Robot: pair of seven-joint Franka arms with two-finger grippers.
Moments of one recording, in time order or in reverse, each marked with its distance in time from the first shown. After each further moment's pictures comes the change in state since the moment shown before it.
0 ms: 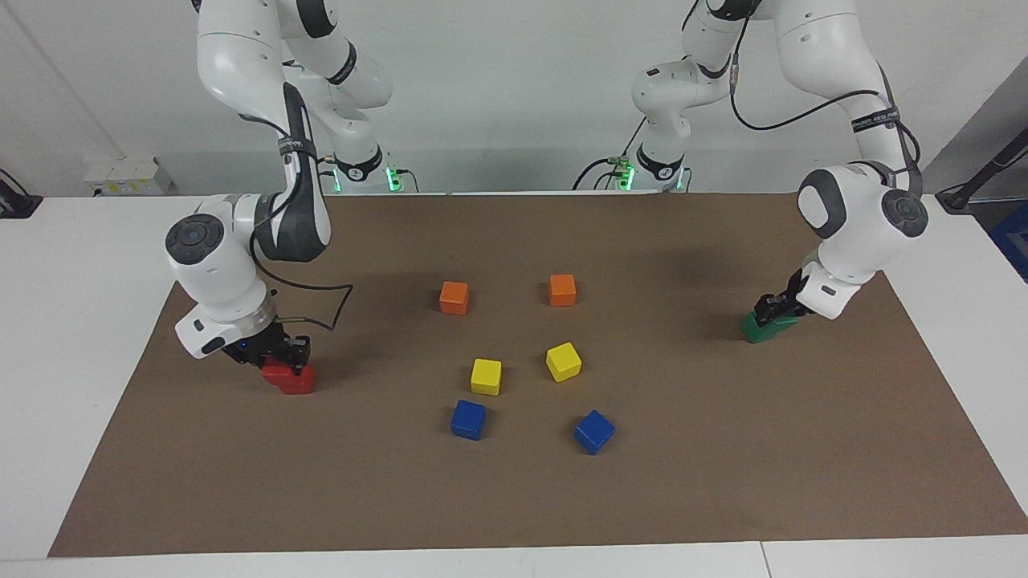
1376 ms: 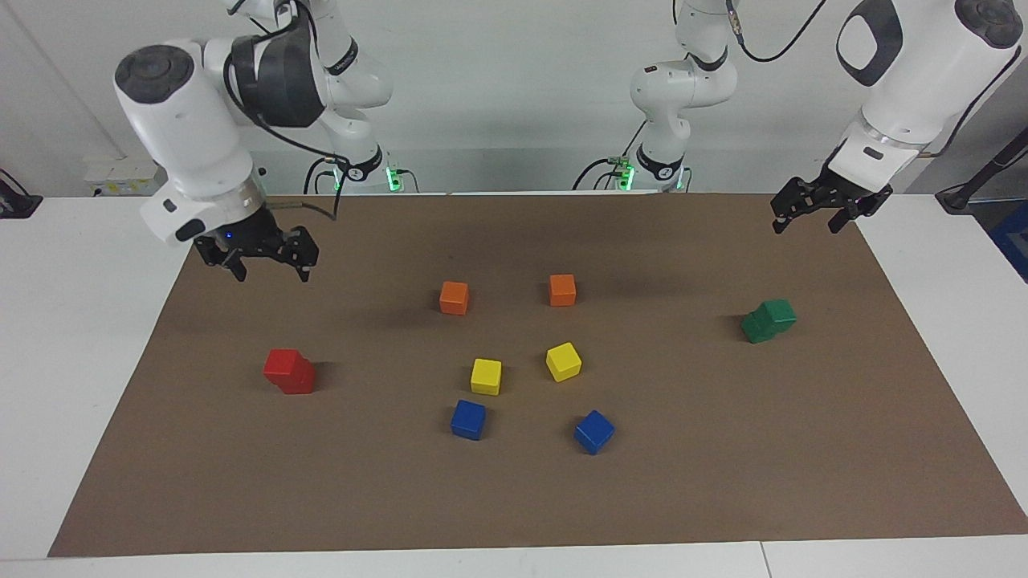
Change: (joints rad) left arm -0.180 -0.215 0.072 0.355 0.001 -0.527 0.003; right arm 0.023 -0.265 0.085 0.250 -0.002 -0.573 -0.003
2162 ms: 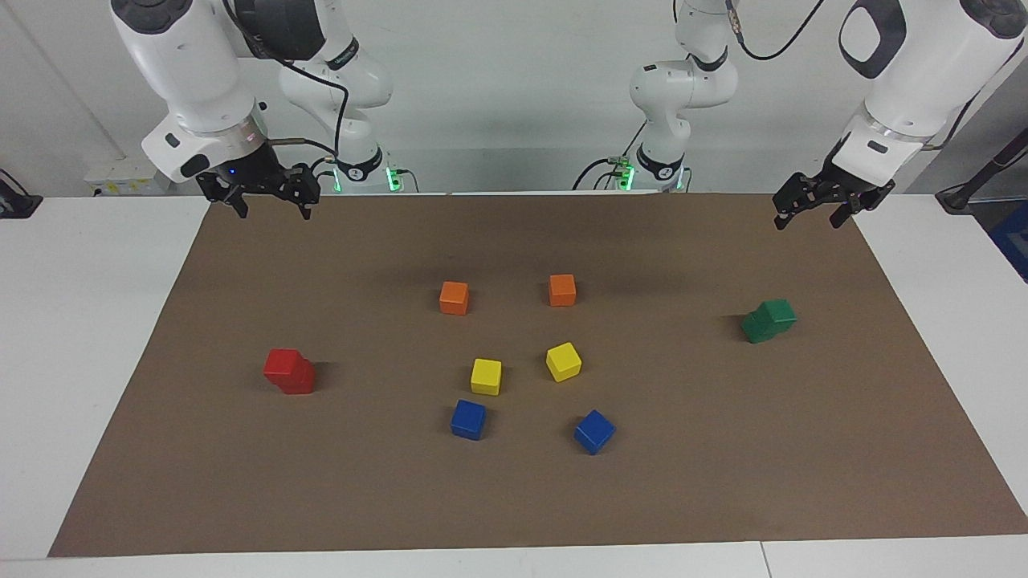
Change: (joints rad) left arm -0.015 -0.007 0.028 0.013 0.000 -0.022 -0.027; right arm -0.003 -0.071 0.003 -0.007 0.000 -0.200 0.000
